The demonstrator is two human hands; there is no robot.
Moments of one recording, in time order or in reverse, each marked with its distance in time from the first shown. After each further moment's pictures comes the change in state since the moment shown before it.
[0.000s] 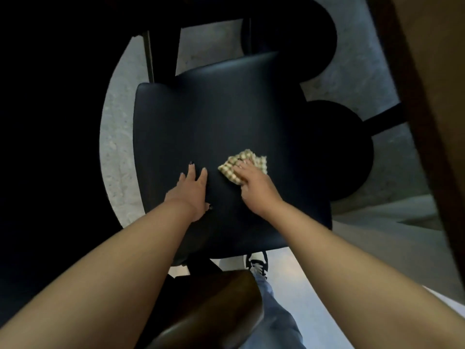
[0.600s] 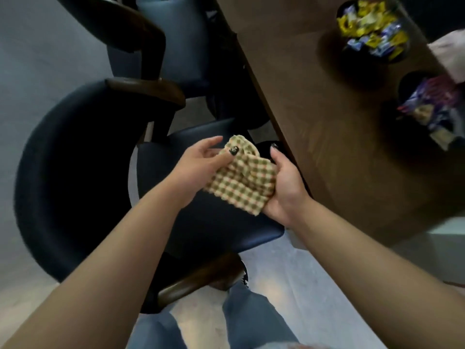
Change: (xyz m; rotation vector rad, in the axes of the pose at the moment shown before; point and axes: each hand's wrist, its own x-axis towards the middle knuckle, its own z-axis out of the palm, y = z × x) left_hand -0.194 0.043 -0.167 -1.338 0.153 0.475; right_hand -0.136 -0.192 -0.193 1.545 0.014 0.298
